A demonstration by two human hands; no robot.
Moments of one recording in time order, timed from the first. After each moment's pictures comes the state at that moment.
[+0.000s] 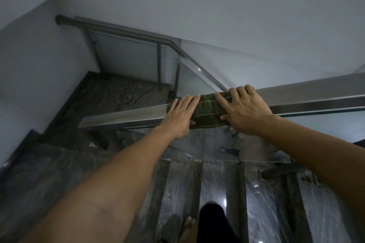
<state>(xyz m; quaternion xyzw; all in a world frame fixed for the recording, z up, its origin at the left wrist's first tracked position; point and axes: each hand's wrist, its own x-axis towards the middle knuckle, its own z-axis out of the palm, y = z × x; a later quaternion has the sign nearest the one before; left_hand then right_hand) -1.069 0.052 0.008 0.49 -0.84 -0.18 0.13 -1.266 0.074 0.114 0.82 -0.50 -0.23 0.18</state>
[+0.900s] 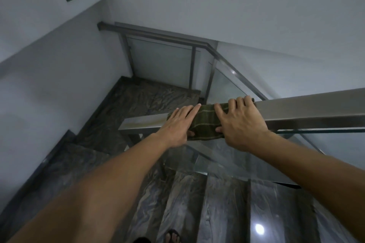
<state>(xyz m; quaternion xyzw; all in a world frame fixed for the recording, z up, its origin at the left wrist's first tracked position) -0.881 0.004 -0.122 0.51 -0.84 -0.16 0.10 -1.071 0.031 -0.018 0.82 -0.50 -0.20 0.17</state>
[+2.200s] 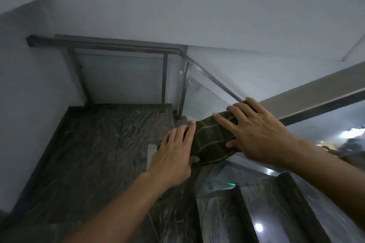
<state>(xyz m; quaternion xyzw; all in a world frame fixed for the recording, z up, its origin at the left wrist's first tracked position) -0.630 -0.061 -0.297 0.40 -0.89 -0.15 0.17 -0.826 -0.010 -0.188 0.77 -0.58 -0.20 0.18</state>
